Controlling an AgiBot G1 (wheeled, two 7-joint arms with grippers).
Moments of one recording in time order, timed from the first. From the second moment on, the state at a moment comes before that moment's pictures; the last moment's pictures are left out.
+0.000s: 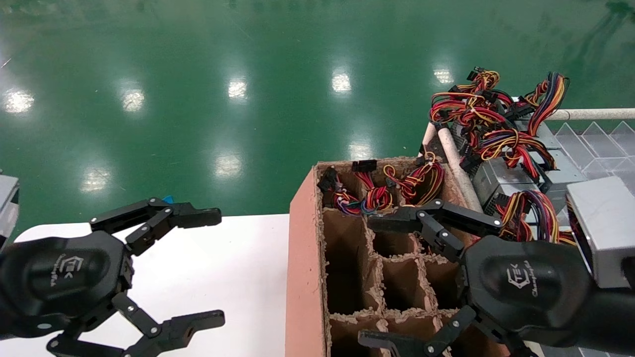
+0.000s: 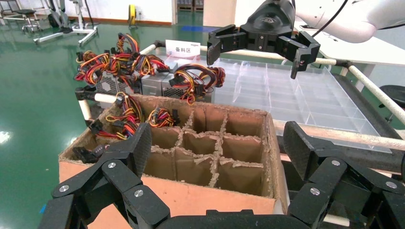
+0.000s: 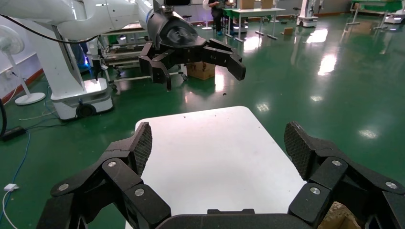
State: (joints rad) left arm -1.11 0.55 0.43 -1.24 0.62 1.43 -0.11; right arm 1.08 -0.61 -0.28 1.28 -0.73 -1.49 0.19
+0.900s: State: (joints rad) left arm -1.11 0.55 0.43 -1.24 0.62 1.43 -0.11; right arm 1.25 -0.68 -0.39 1.15 -1.23 -1.26 0.02
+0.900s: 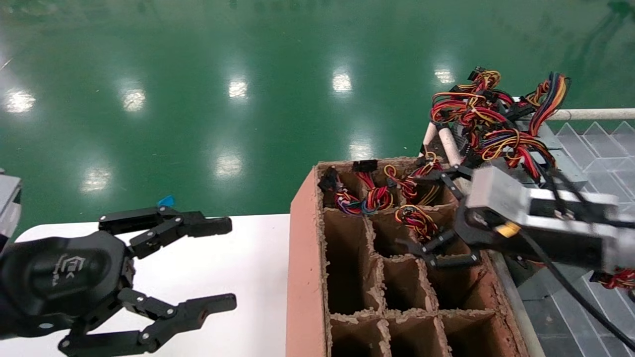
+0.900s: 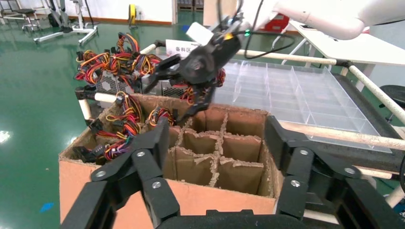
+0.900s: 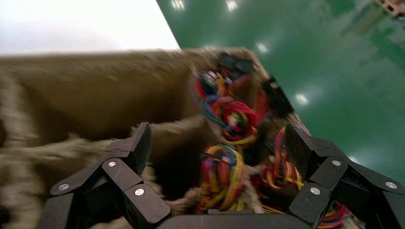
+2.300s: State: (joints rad) left arm -1.11 0.55 0.43 -1.24 0.62 1.43 -0.11; right arm 1.36 -0.75 -0.45 0.91 -1.36 -1.28 -0.15
